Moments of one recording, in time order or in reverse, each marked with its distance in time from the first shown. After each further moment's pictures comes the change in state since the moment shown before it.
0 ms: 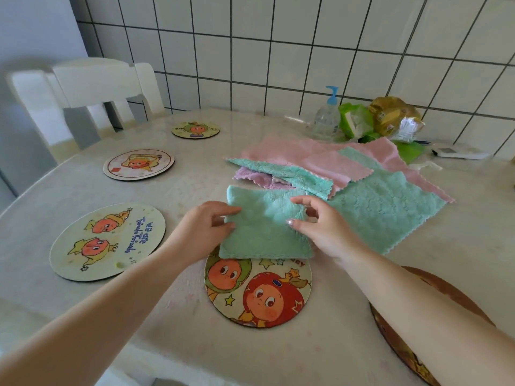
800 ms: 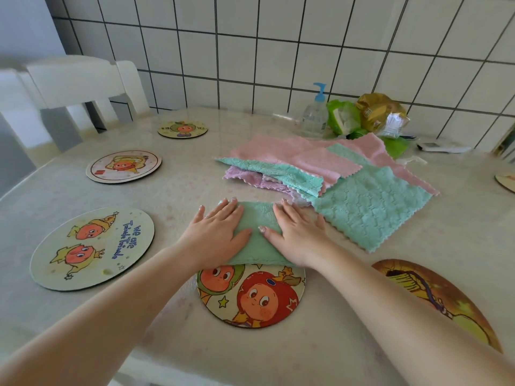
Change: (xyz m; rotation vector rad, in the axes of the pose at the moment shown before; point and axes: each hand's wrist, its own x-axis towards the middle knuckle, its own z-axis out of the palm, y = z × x) left_hand 0.021 -0.006 0.027 0.787 -0.268 0.115; right_hand 0.011 0.010 0.026 -0.866 -0.237 0.056
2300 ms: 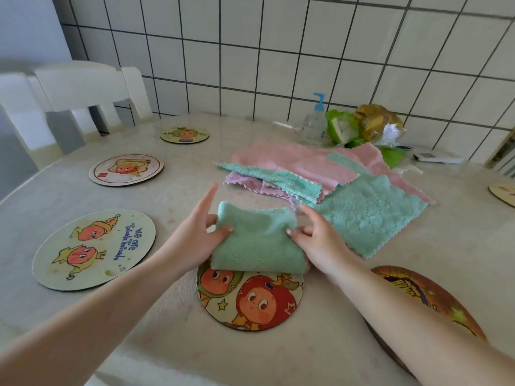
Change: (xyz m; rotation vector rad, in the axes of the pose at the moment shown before) left_hand -0.031 -0.005 -0.016 -1.017 0.211 -0.124; right_hand -0.029 0.015 -0.008 0.925 0.233 0.074
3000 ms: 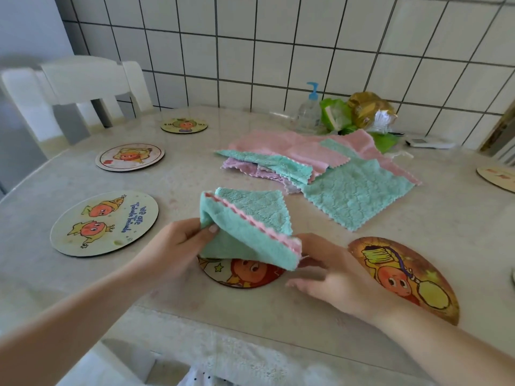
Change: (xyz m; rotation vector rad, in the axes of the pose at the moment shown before) left_hand -0.065 -0.017 -0.009 0.086 -0.056 0.130; right_hand -0.095 0.024 -0.027 -0.106 -0.269 -0.507
